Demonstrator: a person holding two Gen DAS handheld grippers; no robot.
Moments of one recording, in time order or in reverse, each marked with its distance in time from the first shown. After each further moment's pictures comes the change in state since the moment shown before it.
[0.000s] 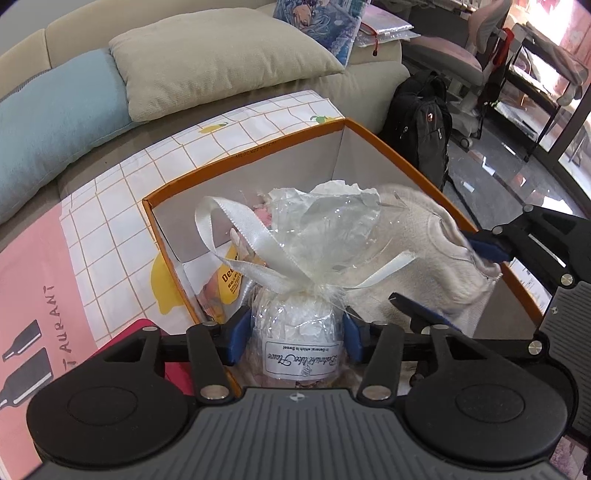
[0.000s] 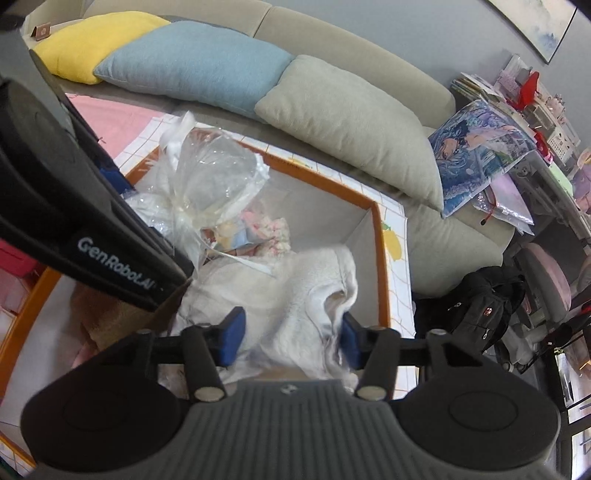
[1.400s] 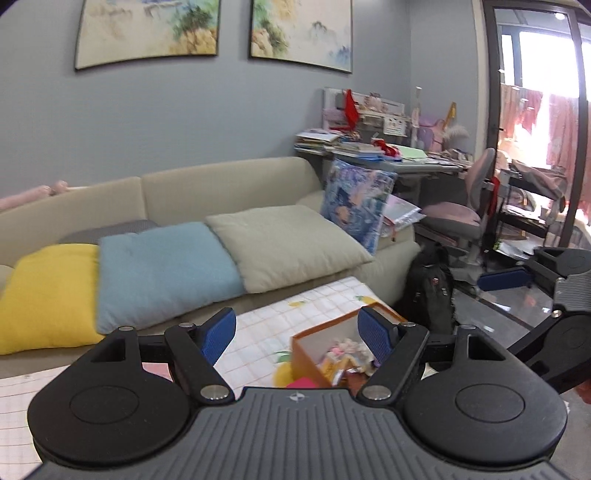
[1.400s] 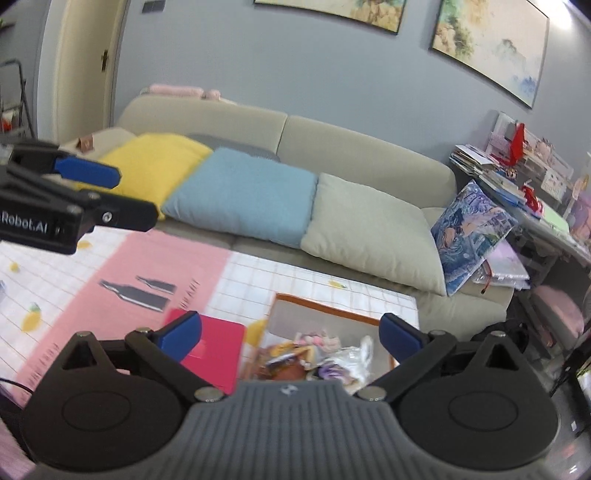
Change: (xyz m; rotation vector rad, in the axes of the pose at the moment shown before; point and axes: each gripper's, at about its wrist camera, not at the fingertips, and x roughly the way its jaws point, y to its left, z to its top) left arm -0.262 0.041 -0.090 -0.014 -0.598 0.138; right arm -0.216 0.029 0.067 0.124 -0.261 0.118
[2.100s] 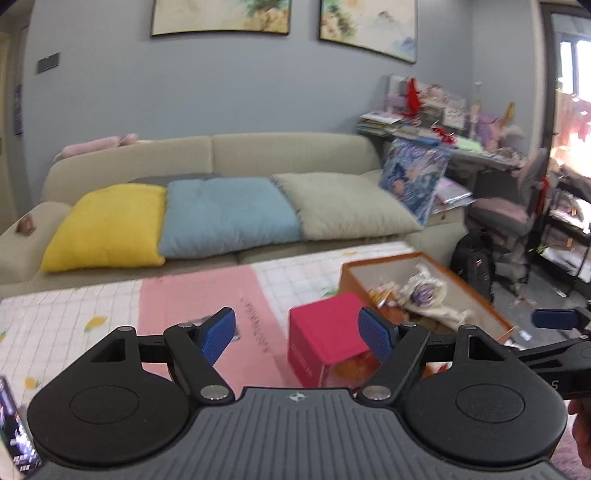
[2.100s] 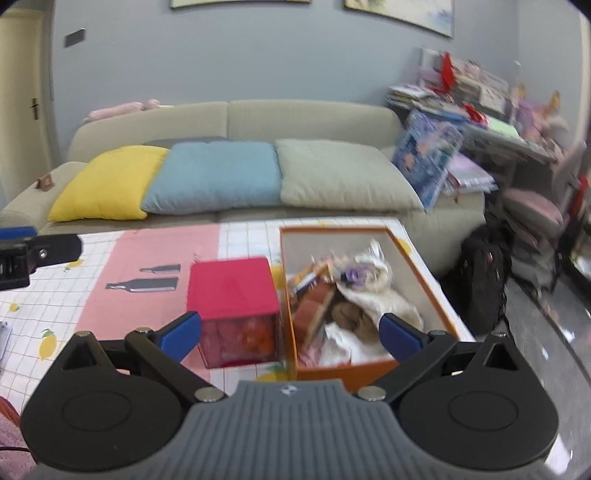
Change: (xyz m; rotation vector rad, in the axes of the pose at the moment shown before) left arm -0.046 0.003 -0.097 -0.128 0.066 0.181; right arm -0.029 0.070 -0.097 0.295 0.047 -0.134
